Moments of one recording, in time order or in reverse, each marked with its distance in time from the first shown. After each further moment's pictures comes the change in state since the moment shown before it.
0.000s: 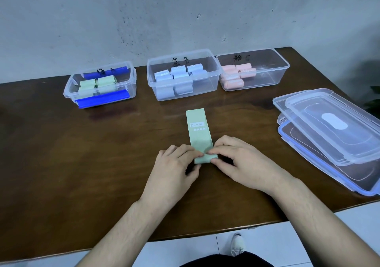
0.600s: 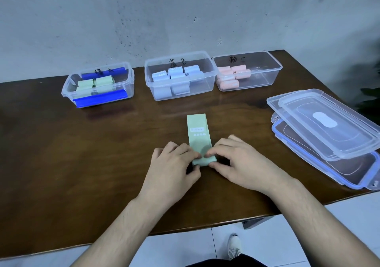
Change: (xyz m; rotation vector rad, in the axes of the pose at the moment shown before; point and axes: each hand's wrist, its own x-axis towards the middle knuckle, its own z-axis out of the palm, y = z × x) left_hand -0.002 0.013 -0.016 0.082 -0.119 -0.039; right_hand -0.010 -0.011 -0.005 -0.075 0.026 -0.012
